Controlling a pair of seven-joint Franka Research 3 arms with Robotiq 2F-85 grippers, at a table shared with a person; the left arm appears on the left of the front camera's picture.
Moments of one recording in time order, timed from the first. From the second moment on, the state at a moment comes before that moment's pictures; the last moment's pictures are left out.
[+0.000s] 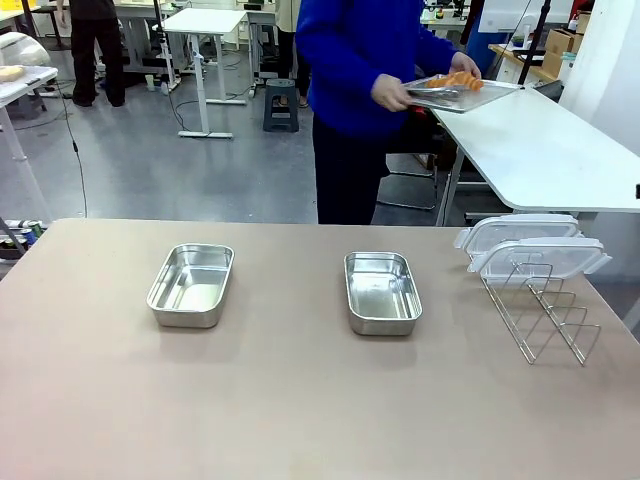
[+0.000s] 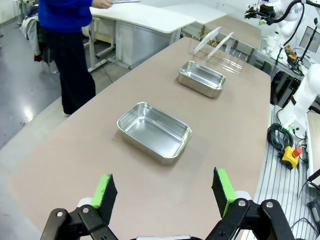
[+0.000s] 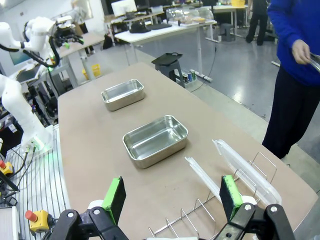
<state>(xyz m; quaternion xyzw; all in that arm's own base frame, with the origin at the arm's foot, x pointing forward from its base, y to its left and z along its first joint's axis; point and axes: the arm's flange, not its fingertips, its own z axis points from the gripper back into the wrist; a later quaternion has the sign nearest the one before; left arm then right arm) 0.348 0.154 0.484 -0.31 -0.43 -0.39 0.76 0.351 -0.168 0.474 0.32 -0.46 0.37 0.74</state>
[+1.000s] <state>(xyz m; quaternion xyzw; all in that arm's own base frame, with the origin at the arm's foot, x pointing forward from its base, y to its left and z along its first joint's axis) 0.348 0.154 0.484 -0.31 -0.43 -0.39 0.76 0.351 -0.168 0.474 0.32 -0.46 0.37 0.74</state>
